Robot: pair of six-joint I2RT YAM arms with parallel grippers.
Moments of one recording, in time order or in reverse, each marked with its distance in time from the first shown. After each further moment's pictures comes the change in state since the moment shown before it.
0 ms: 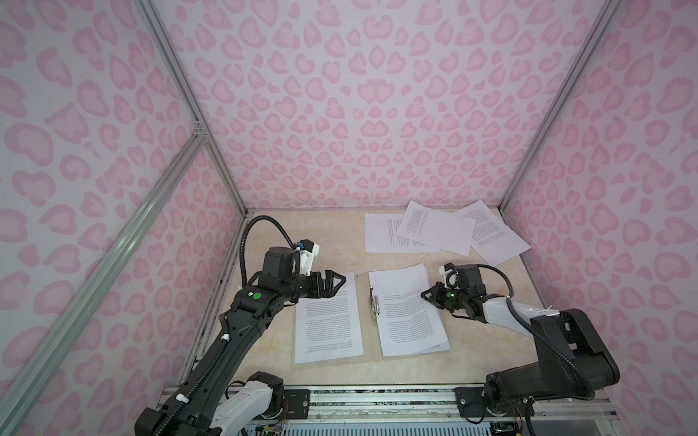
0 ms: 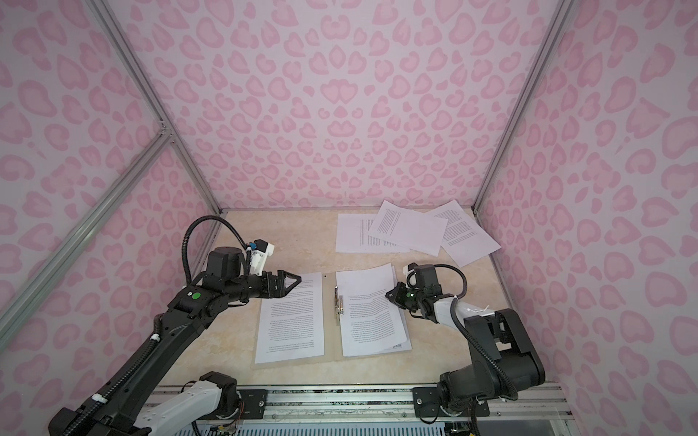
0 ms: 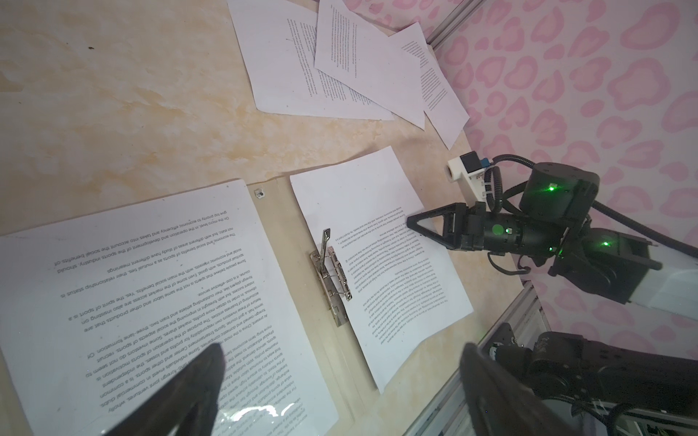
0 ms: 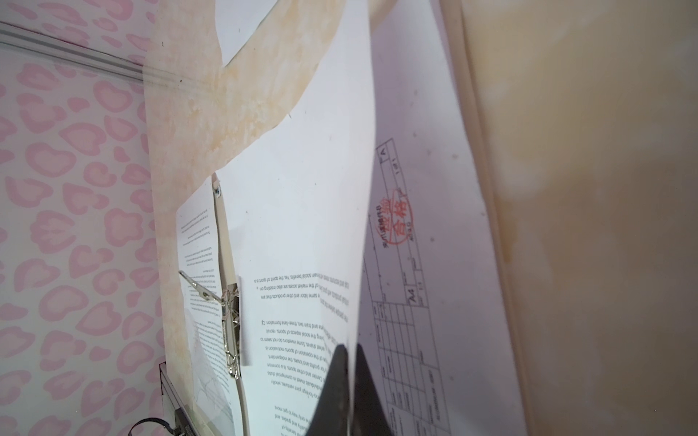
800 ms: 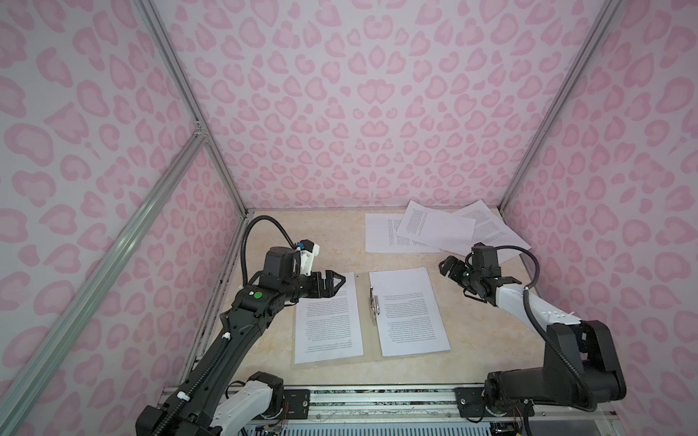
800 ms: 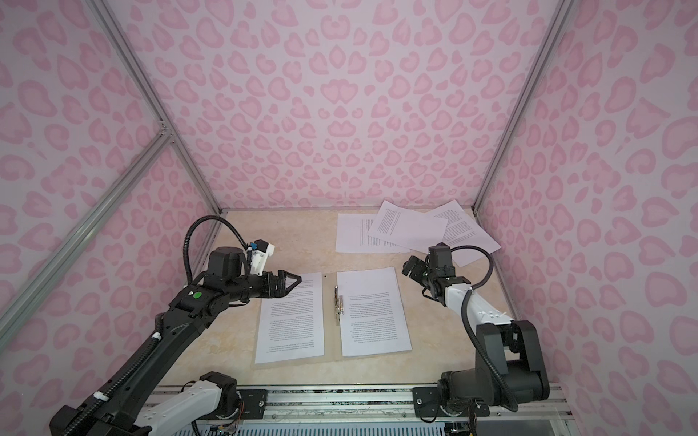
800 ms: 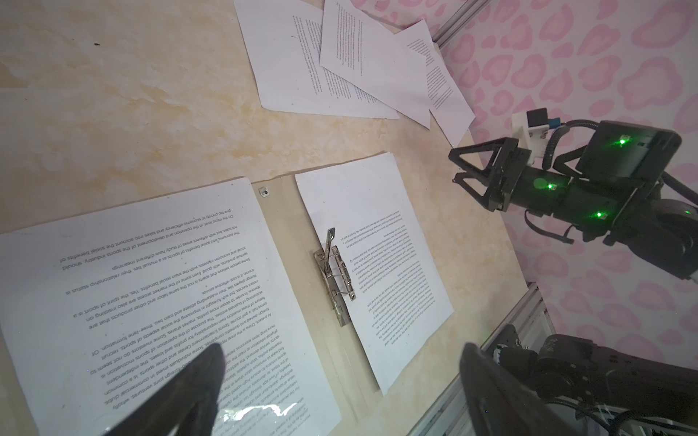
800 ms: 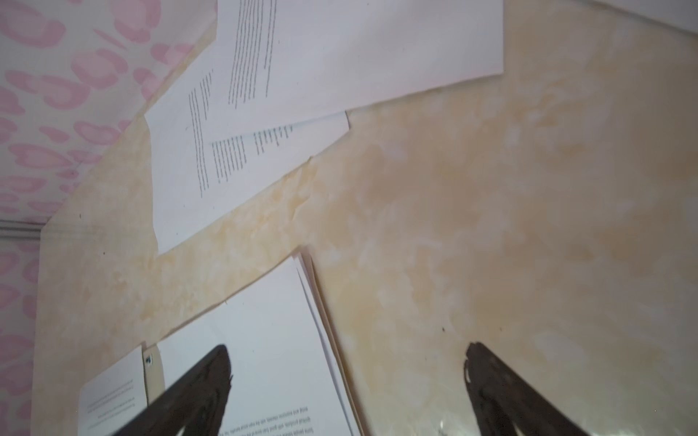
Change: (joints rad) left arm -0.001 0.011 -0.001 -0.001 -0.019 0.000; right arm -0.145 -0.005 0.250 -0.196 0.405 -0.042
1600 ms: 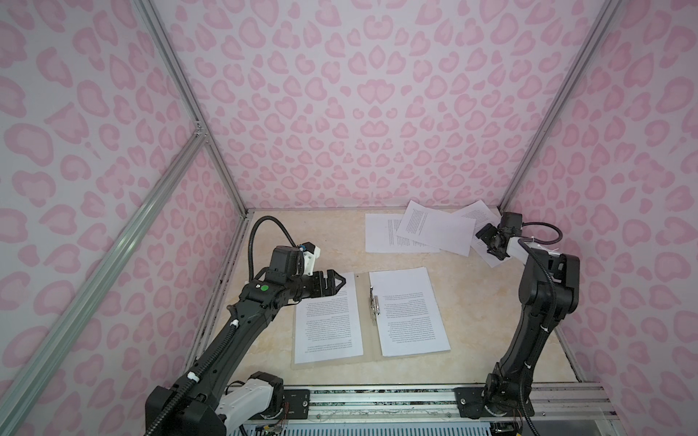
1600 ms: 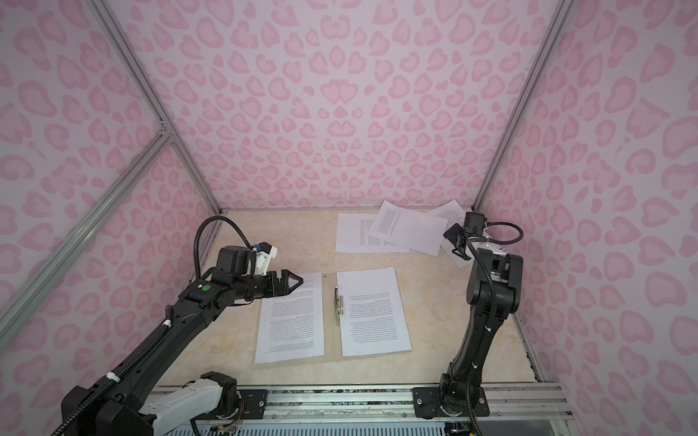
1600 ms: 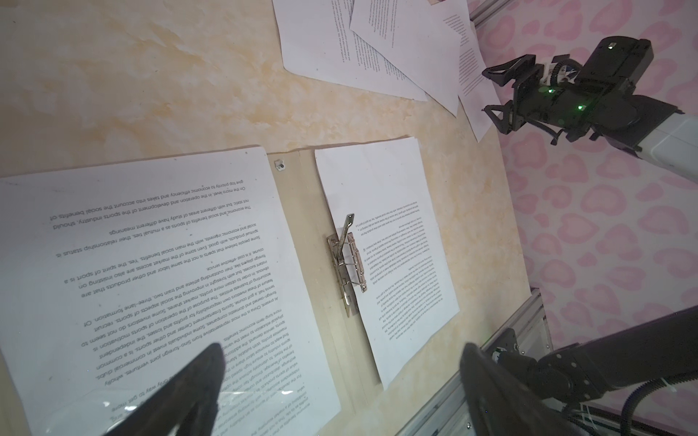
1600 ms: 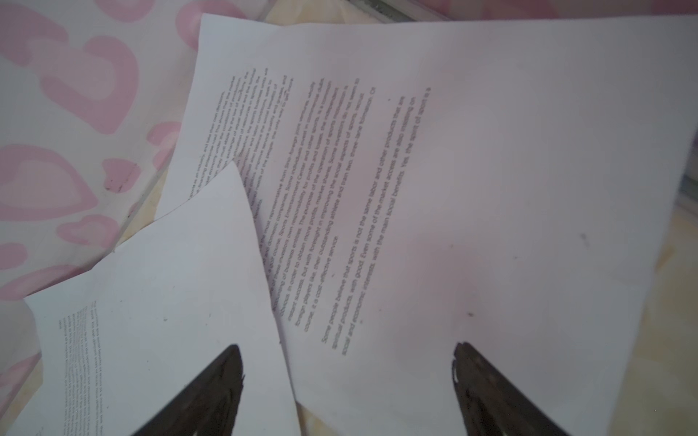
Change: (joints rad) left arm 0.005 0.082 0.001 -0.021 -0.002 -0.052; right arm -0.331 0.670 0.675 -0.039 0.101 -0.013
